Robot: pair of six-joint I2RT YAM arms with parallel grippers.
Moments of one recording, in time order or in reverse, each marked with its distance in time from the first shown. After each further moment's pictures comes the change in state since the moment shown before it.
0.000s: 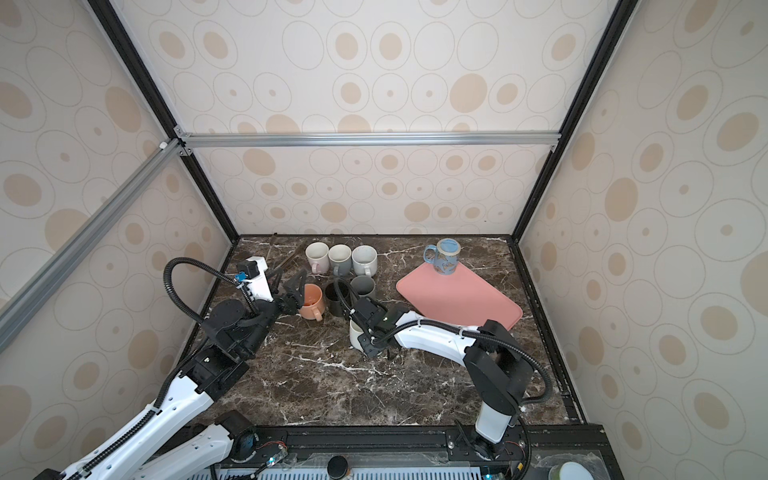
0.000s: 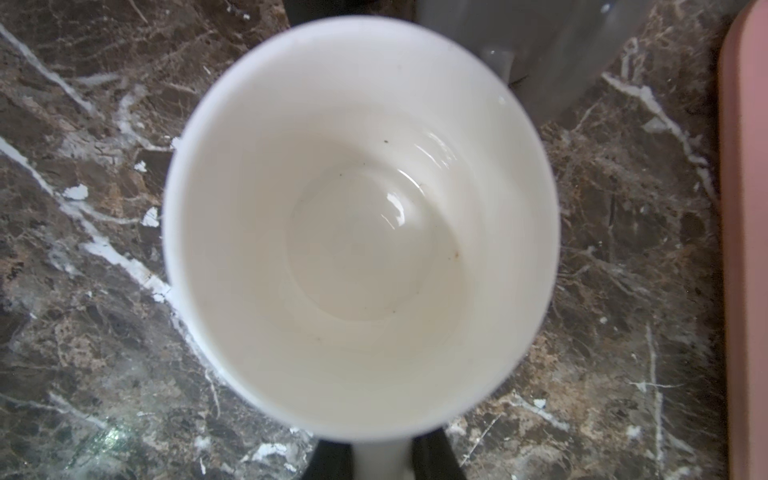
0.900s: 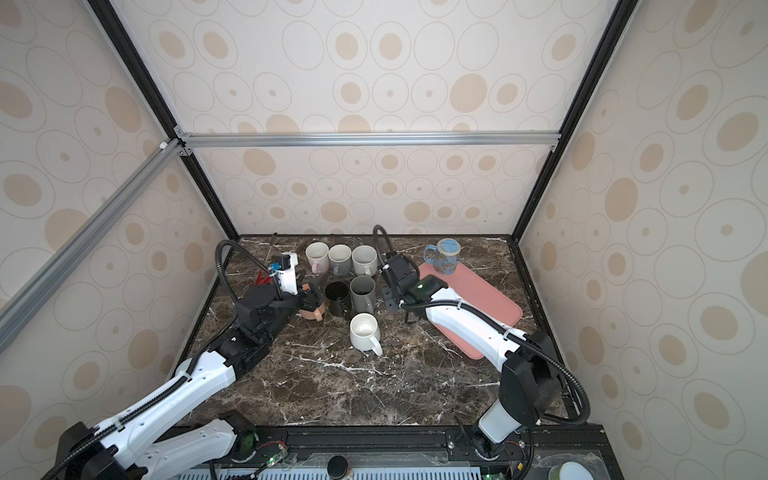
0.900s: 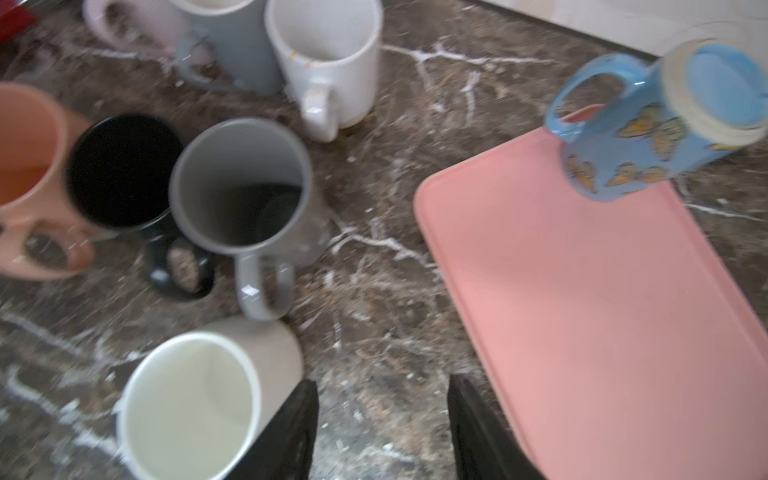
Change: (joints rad) left arm 0.002 0.273 0.069 0.047 0.122 0.013; right arm -0.309 -0.143 0.166 -0.027 0.123 -0.032
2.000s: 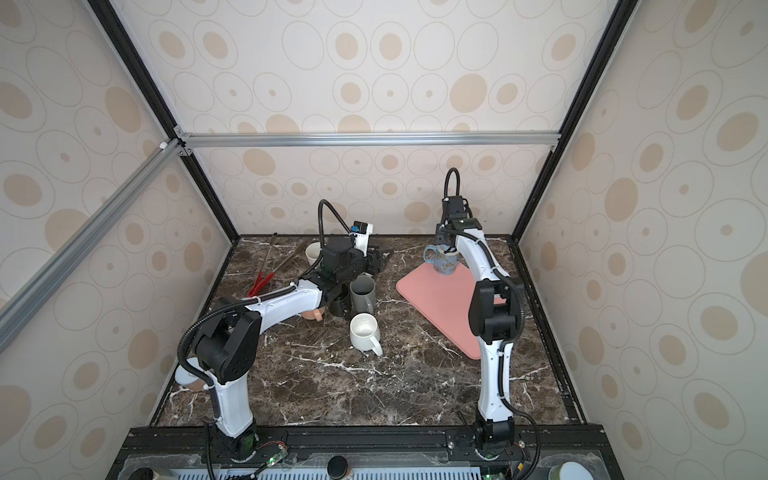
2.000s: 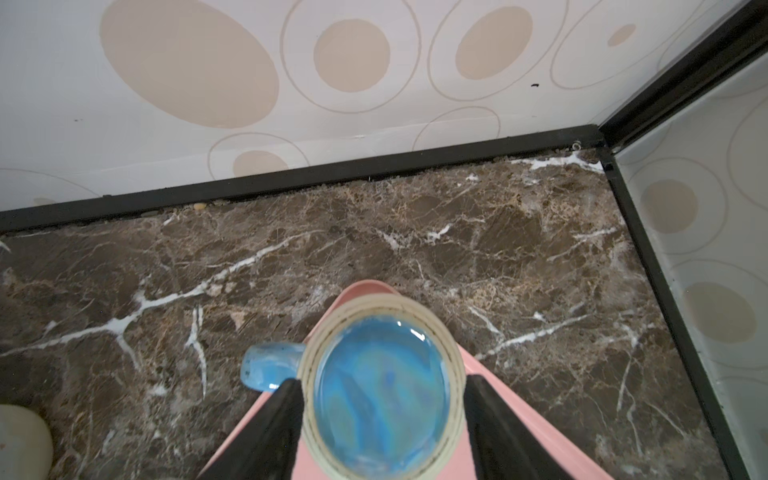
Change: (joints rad) left arm -0.024 0.848 0.601 0.193 0.345 -0.080; right arm -0.488 0.697 0.829 -0.054 -0.068 -0.081
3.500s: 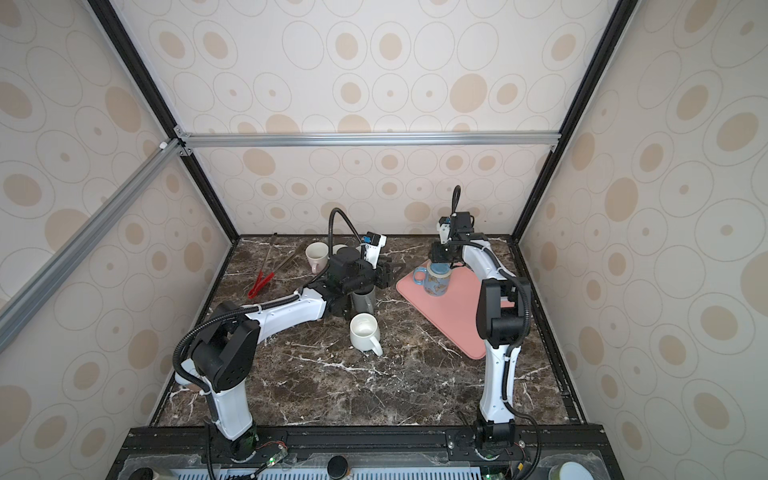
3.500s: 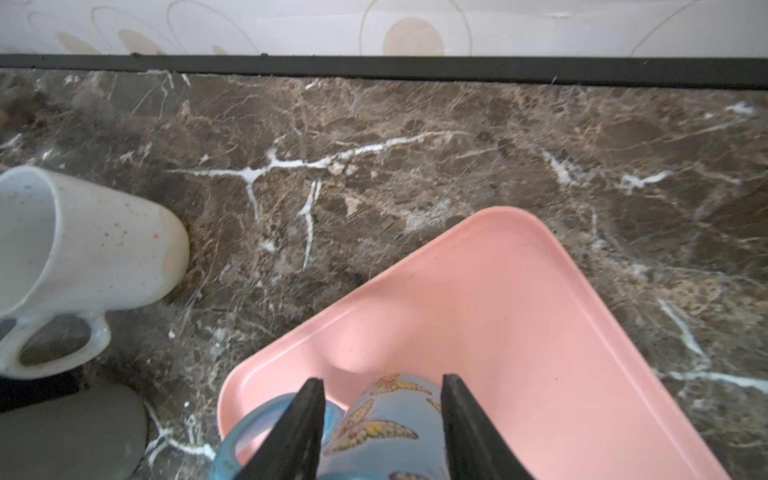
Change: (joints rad) left arm -0.090 -0.042 -0.047 -0.047 0.068 0.057; right arm -0.040 -0.128 -0.351 0.114 -0.509 -0.187
